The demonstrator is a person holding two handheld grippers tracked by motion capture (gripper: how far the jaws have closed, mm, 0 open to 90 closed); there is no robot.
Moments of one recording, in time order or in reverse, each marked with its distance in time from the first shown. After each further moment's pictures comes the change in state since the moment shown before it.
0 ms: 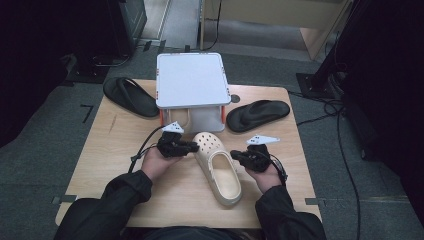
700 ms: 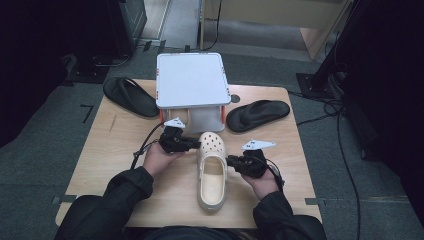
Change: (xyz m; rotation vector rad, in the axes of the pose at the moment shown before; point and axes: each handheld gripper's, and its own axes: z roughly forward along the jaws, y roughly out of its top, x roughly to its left) left arm 0.010 0.010 0.004 0.001 -0.020 -0.027; right arm 0.015 -0.005 0.001 0.011 0.033 -0.018
